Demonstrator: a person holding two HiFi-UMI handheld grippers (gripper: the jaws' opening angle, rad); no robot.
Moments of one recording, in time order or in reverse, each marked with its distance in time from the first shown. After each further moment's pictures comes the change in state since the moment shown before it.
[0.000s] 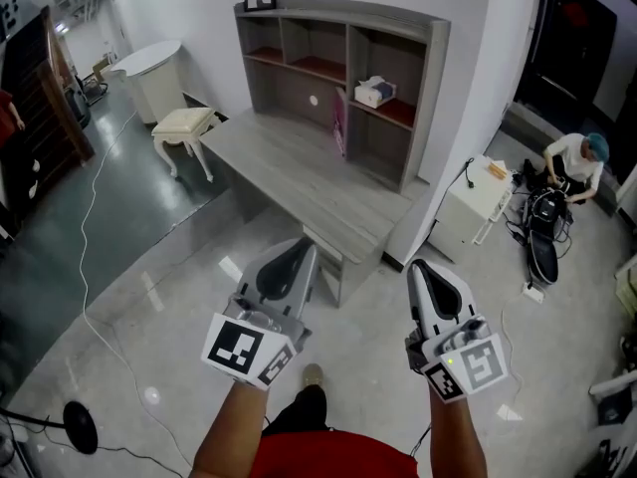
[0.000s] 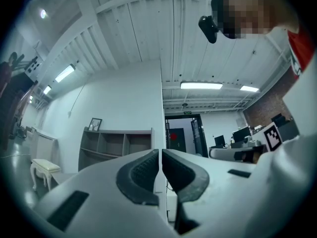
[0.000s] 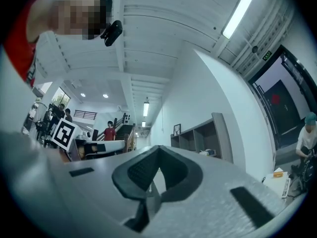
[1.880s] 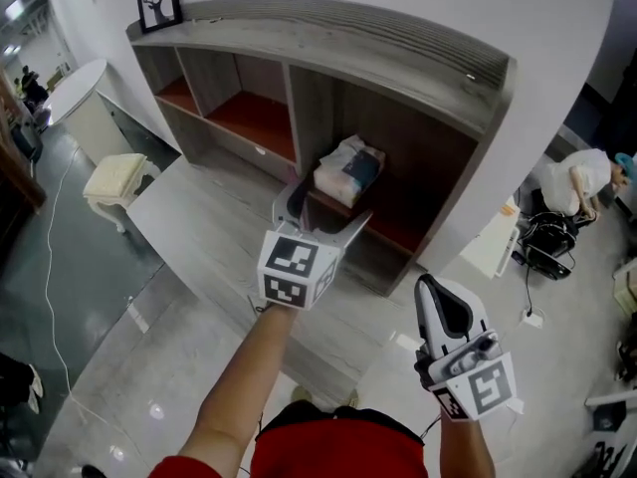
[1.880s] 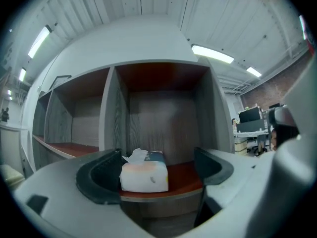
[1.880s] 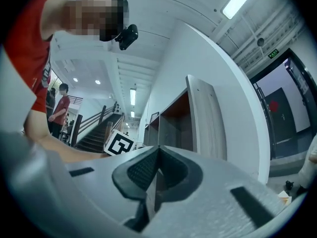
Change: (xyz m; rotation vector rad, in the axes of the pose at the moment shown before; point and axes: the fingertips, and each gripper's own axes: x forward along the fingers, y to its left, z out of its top) left arm 0.513 0.206 -0.194 0.030 0.237 -0.145; right arm 0.295 -0.289 -0.082 -0.093 0.090 -0.091
